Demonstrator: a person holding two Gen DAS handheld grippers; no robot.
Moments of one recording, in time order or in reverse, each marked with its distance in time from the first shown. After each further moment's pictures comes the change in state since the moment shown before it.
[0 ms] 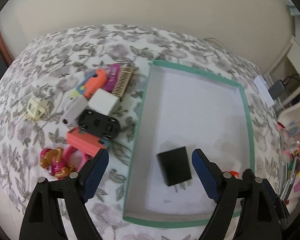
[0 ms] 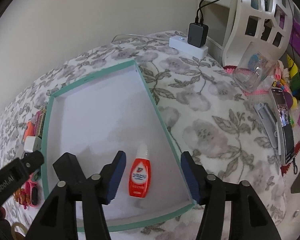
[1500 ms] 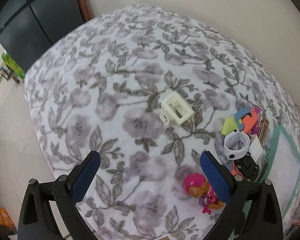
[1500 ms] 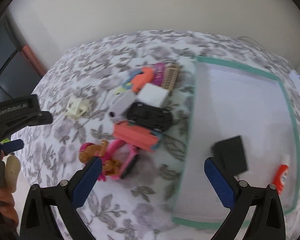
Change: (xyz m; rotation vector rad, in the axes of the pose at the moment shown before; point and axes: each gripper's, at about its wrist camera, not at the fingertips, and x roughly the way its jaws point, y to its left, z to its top) left arm -0.022 0.239 0.014 -0.457 0.061 0.278; right arm -0.013 0.204 -0.063 -0.468 0.079 0.388
